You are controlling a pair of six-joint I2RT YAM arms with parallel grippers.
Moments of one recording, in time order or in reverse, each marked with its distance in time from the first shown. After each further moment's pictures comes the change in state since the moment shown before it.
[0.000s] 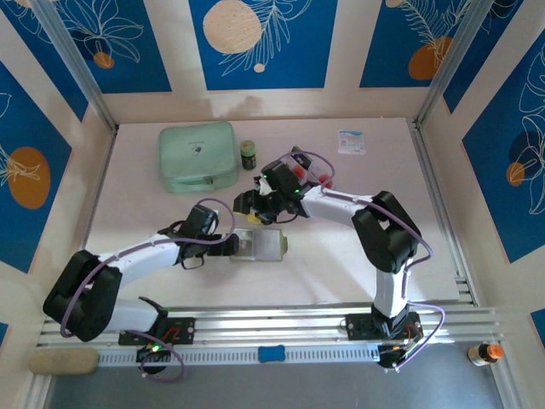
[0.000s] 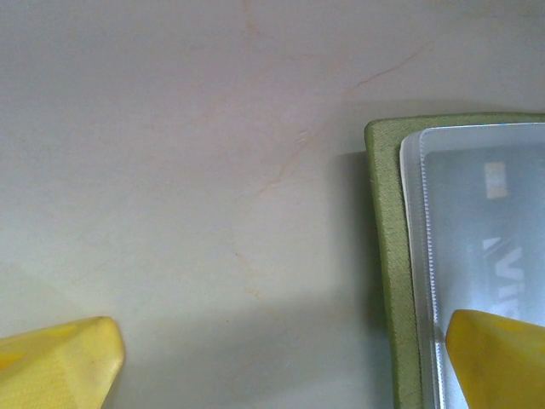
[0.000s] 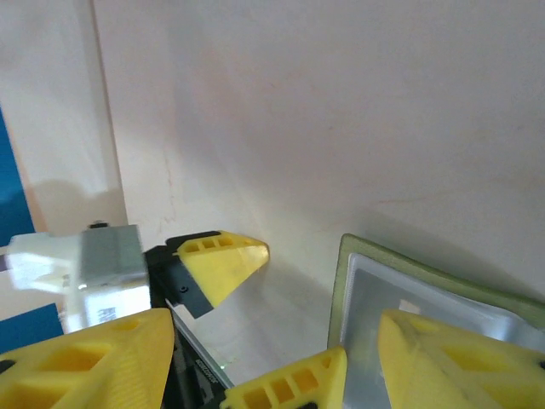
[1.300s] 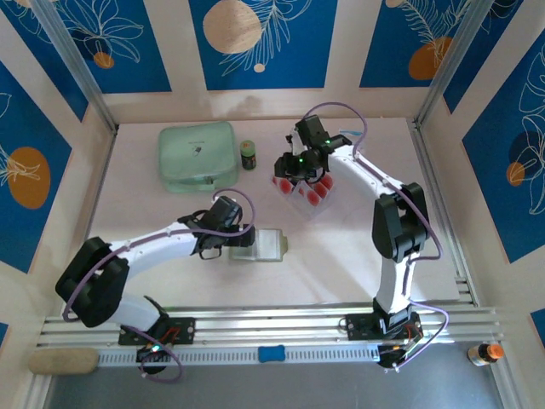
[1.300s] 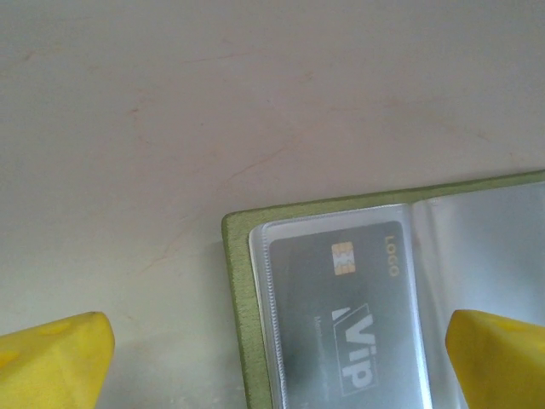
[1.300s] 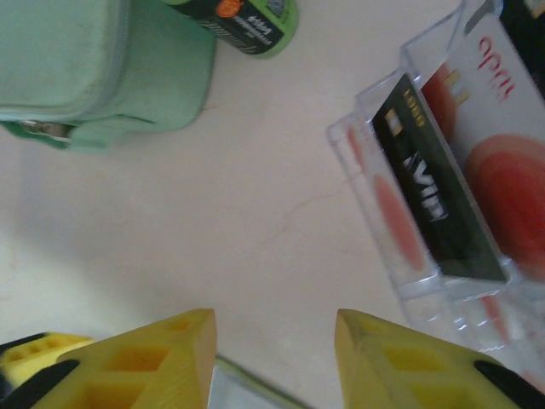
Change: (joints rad) left arm -0.185 0.102 0.217 -0.112 -0.180 -0.111; right arm -0.251 0.070 0.417 -0.564 0.239 -0.552
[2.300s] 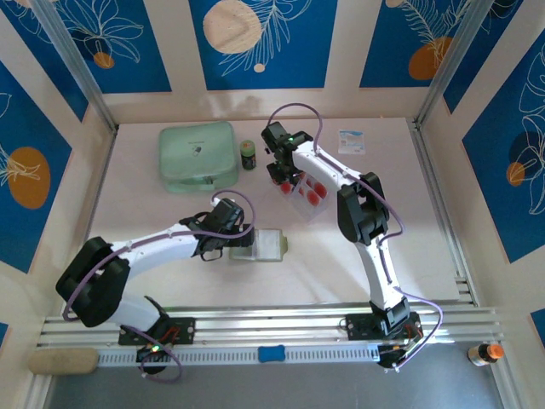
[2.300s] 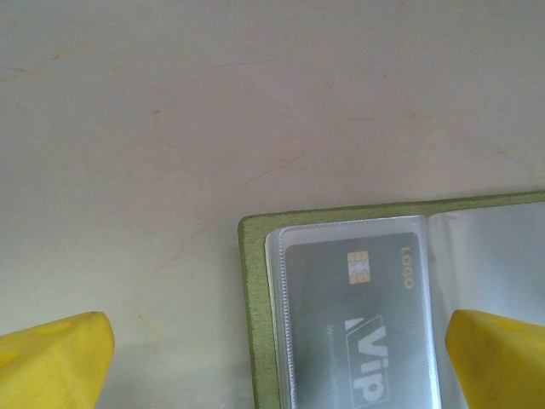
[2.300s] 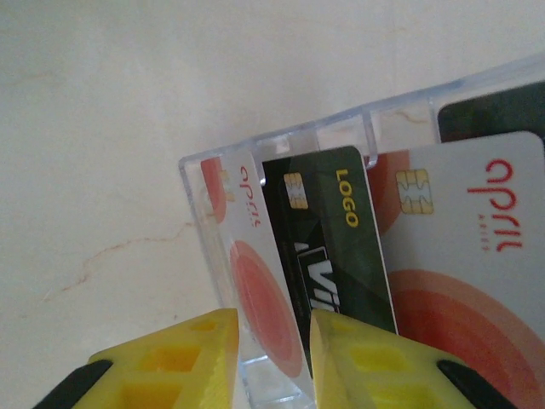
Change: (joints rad) left arm -0.016 0.001 -0.012 0.014 -0.049 -0.041; right arm 0.122 0.322 0.354 -0.252 0.477 -0.287
